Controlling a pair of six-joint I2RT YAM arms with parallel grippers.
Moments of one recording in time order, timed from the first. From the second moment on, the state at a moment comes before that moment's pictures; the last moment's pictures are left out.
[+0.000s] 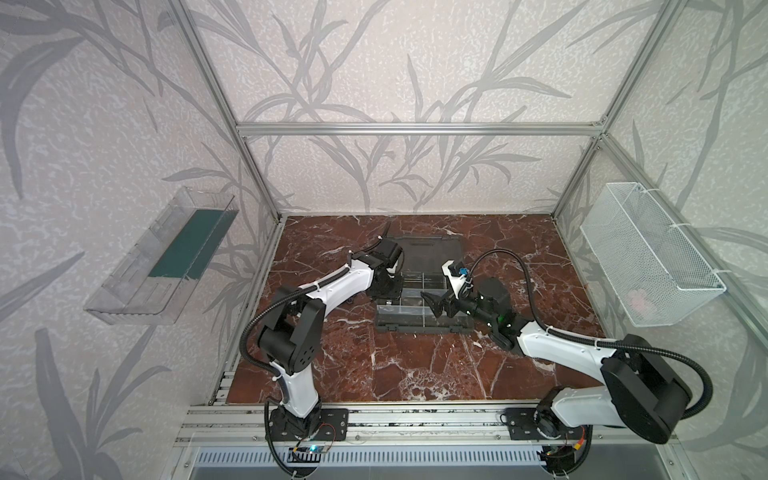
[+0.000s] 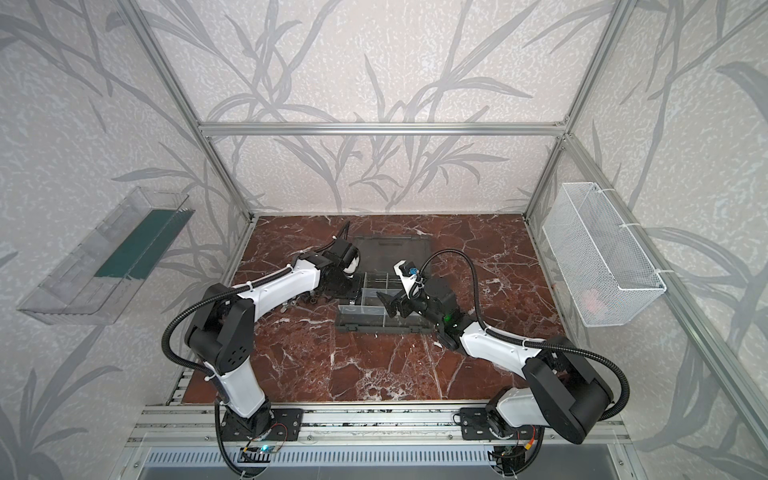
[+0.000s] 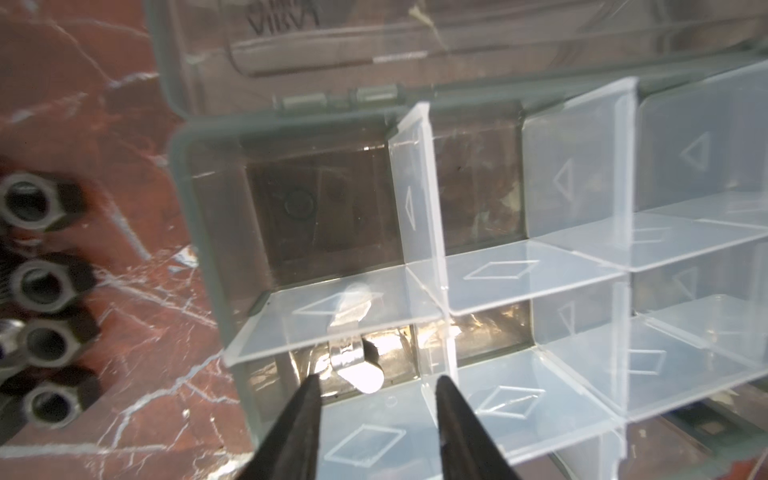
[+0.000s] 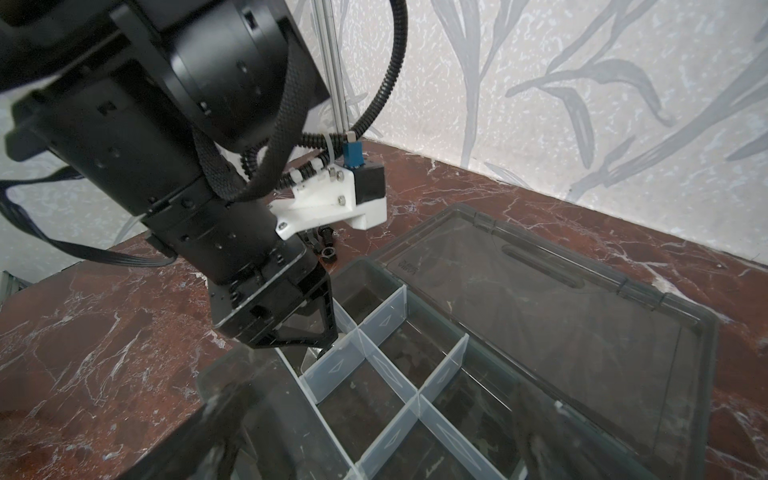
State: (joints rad) left arm -0.50 1.78 1.29 -0.71 0.05 -0.36; right arm 0.66 1.36 0.58 0.55 -0.16 0.07
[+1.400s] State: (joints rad) left arm -0.05 1.75 1.15 -0.79 -0.01 -0.43; right arm 0.66 1.39 0.57 0.58 -0.16 0.10
